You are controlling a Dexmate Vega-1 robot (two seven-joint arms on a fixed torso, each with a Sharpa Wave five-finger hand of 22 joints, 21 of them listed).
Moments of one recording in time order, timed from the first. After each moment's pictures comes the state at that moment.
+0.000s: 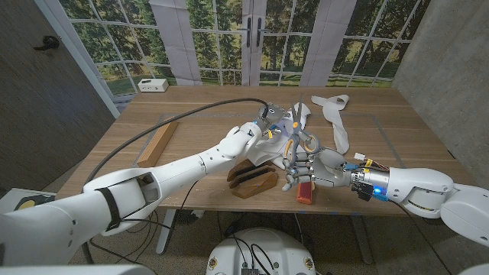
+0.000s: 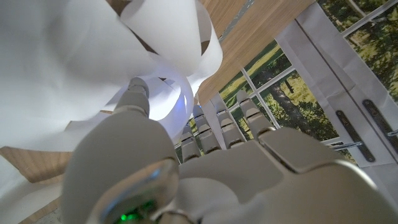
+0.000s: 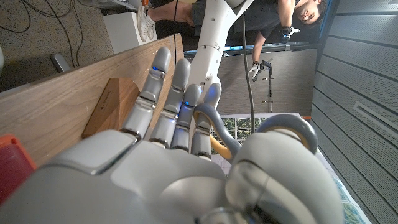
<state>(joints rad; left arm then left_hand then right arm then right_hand) 0.36 0.37 1.16 -1.37 1.06 0.32 0.01 0.85 0.05 0.24 -0.14 0.19 0.29 -0.18 0.21 0.20 0.31 -0.15 0.27 0.27 0.25 -0.04 0.21 0.17 0.23 0.09 0.29 0.18 -1.65 -1.02 0.12 -2.30 1.08 -0.22 0.51 0.51 0.02 -0.29 0.12 0.27 0.49 0.11 0.82 1.04 0.39 0.09 1.15 1.15 0.63 -0.05 0.78 1.00 0.69 0.10 0.65 0.20</state>
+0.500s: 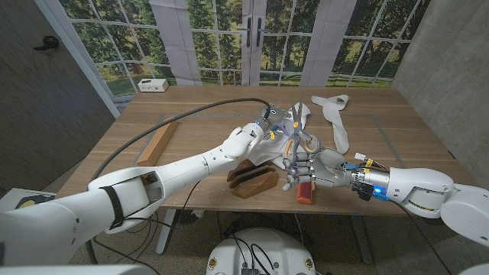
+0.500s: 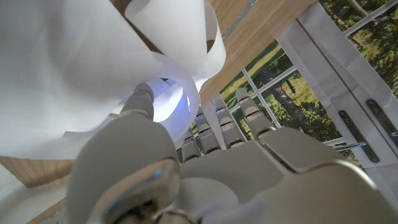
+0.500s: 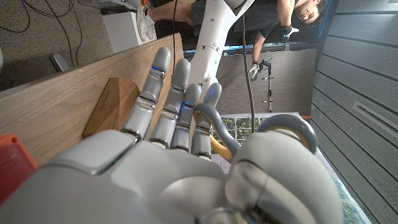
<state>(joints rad) 0.35 0.35 1.19 -1.34 1.06 0.34 0.02 0.82 0.11 0.26 -0.12 0.19 0.28 -0.16 0.20 0.20 0.31 -0.12 0.27 0.27 0.31 -0.04 0.21 0.18 0.26 0.10 0.28 0.18 -1.64 -1.02 0.12 -2.30 1.08 -0.22 0.52 0.51 0.02 -0.29 0.12 0.27 0.50 0.11 0.82 1.04 0.40 0.09 1.14 1.14 0.63 -0.04 0.78 1.00 0.69 0.10 0.65 0.20</state>
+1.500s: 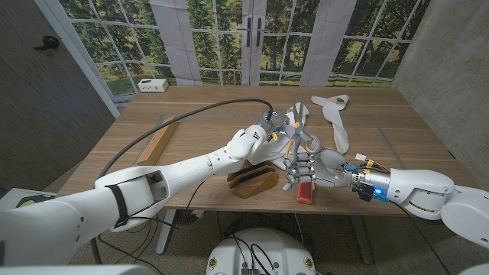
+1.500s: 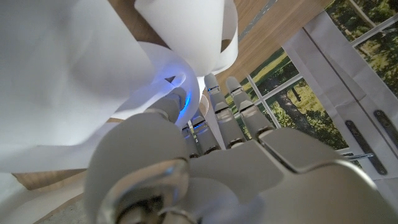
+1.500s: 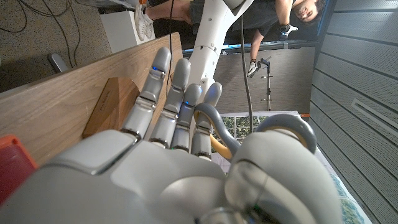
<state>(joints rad) 0.34 0.32 1.22 -1.31 1.01 0.37 0.02 1.01 0.22 0.65 -0.14 0.25 0.56 -0.17 0.25 0.22 0.60 -0.20 0.35 0.34 0.74 -0.07 0.27 0.21 0.47 0.01 0.35 0.20 -1.65 -1.01 0.13 -2.30 1.08 -0.21 0.52 0.52 0.03 -0.30 0.12 0.26 0.50 0.11 0.82 1.04 0.40 0.09 1.14 1.15 0.64 -0.05 0.78 1.00 0.69 0.10 0.64 0.20</state>
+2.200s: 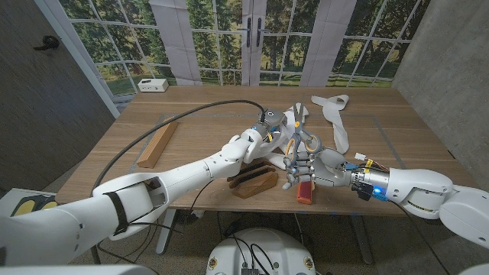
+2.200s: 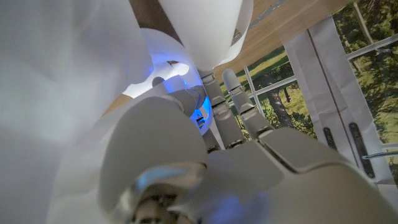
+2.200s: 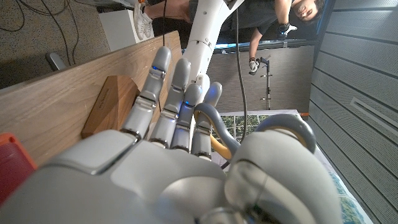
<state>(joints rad) 0.38 0.32 1.17 -1.28 0.87 0.29 0.28 1.29 0.20 0.70 -0.13 0.23 0.81 -0.13 0.63 0.64 0.71 -0.20 0.44 0.69 0.97 -0.12 0.48 0.51 0.38 0.01 0.72 0.45 -1.64 -1.01 0.11 -2.28 1.09 -0.21 0.52 0.52 0.03 -0.30 0.12 0.26 0.50 0.11 0.82 1.04 0.41 0.08 1.13 1.15 0.64 -0.05 0.77 1.00 0.70 0.10 0.63 0.20</state>
